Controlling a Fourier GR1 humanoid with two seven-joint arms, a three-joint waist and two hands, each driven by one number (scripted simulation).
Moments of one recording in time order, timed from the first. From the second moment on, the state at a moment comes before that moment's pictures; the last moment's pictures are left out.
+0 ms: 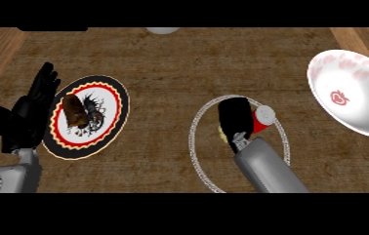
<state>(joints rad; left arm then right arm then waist) -0.14 0.30 0.11 -1.55 0.02 0.09 0.13 -0.45 -0.07 0.47 -1.21 1.33 0.43 0.58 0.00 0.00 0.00</state>
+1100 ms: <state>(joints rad) -0.13 0.29 0.12 -1.54 0.01 0.07 0.12 -0.69 -0.20 -0.04 -1.54 1.27 0.16 0.88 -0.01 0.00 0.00</state>
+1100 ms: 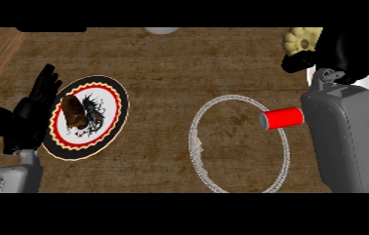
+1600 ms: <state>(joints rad) -0.17 0.27 0.12 -1.53 -0.01 0.07 0.14 -0.64 -0.31 -0.25 -1.50 1.12 0.05 0.73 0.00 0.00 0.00</state>
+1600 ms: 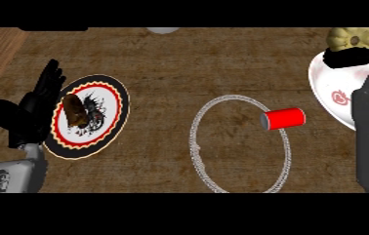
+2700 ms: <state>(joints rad) -0.17 0.25 0.12 -1.55 -0.02 0.05 0.14 -0.71 -0.63 -0.51 -0.57 0.92 -0.15 0.26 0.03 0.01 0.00</state>
